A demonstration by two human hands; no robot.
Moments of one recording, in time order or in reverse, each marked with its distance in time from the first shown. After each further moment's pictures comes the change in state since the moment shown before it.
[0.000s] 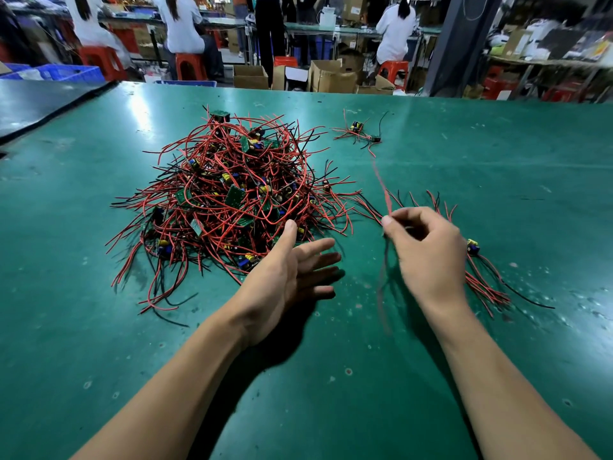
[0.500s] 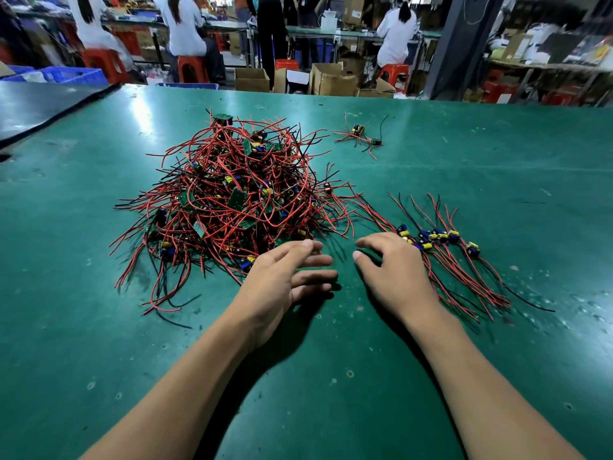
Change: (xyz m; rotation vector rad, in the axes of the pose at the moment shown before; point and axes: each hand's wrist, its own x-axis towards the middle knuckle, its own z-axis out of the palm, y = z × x) left_hand -0.002 -0.003 0.002 -0.088 0.241 0.138; right_hand -0.006 0.024 0.021 -0.430 -0.356 -0.242
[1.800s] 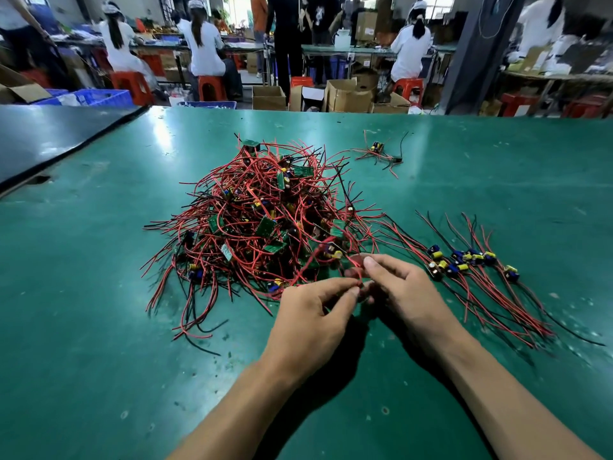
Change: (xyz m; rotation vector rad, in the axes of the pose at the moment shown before) left_hand -0.005 -0.012 -0.006 0.787 0.075 0.652; right_hand -0.003 -0.042 0.002 1.123 -0.261 0.383
